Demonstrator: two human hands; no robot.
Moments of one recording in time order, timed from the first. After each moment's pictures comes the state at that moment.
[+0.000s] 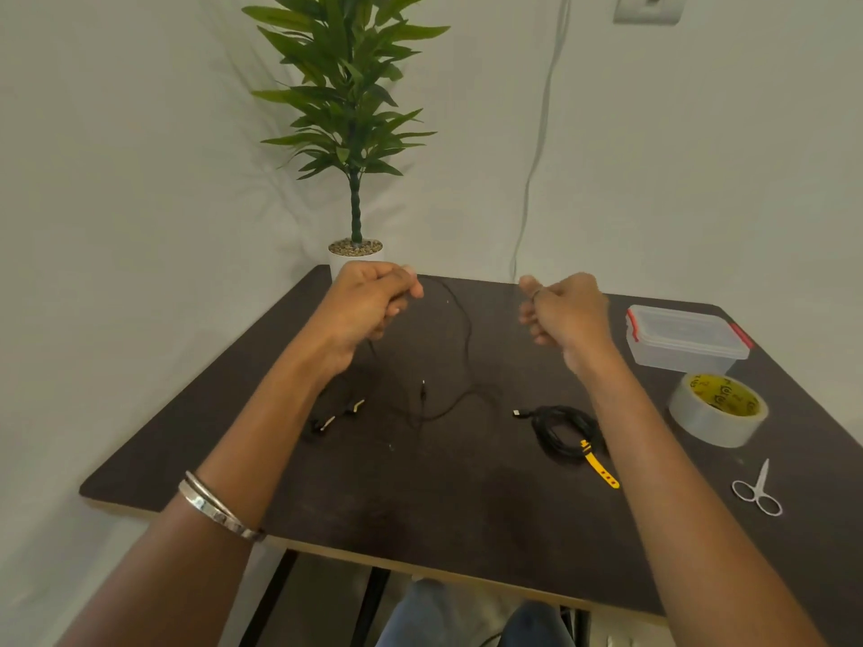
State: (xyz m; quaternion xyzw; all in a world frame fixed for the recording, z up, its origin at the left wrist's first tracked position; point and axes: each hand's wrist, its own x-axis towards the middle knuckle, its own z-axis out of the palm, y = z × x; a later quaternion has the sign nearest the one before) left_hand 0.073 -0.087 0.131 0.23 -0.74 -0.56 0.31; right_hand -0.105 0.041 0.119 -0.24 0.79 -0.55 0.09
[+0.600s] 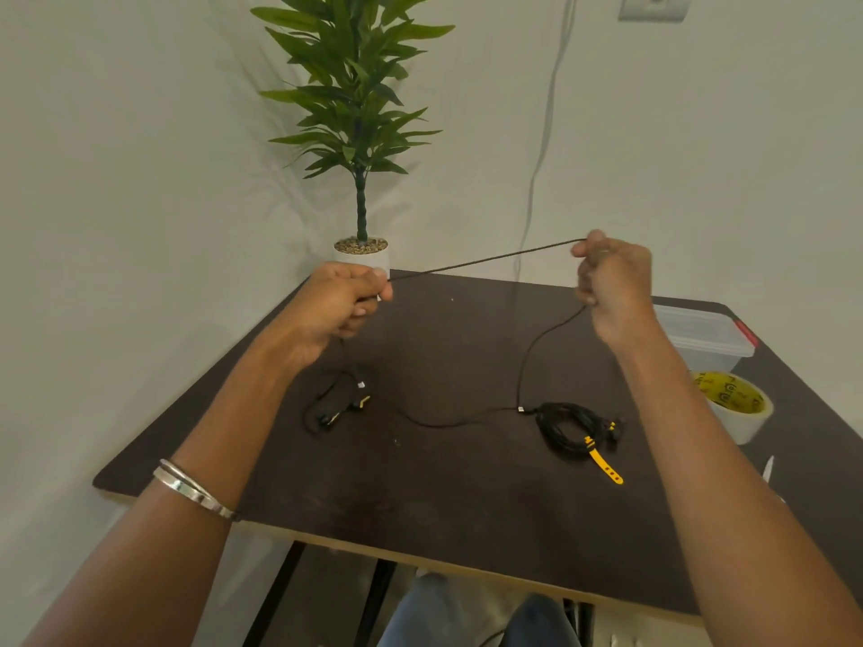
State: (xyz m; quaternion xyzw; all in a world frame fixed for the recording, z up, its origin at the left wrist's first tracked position) left_hand 0.093 -0.115 0.125 0.25 -0.74 -0.57 0.27; right_hand -0.142 0.049 0.133 -0.24 0.63 -0.73 0.07
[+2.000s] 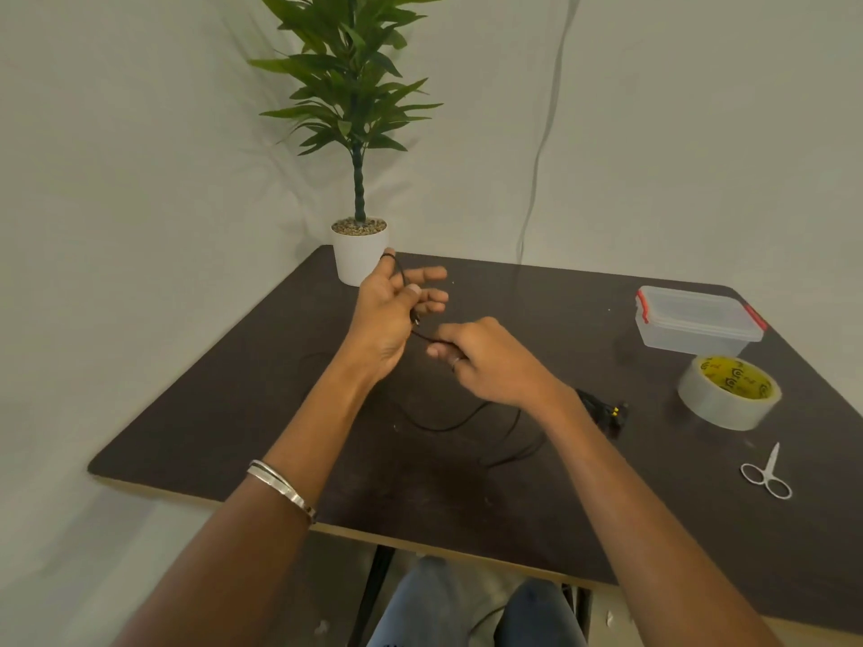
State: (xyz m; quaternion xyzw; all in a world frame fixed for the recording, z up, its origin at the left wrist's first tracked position) left_hand 0.037 -0.088 0.079 0.16 -0.58 -0.69 0.41; right_hand -0.060 0.019 0.066 -0.67 0.70 -0.24 0.02
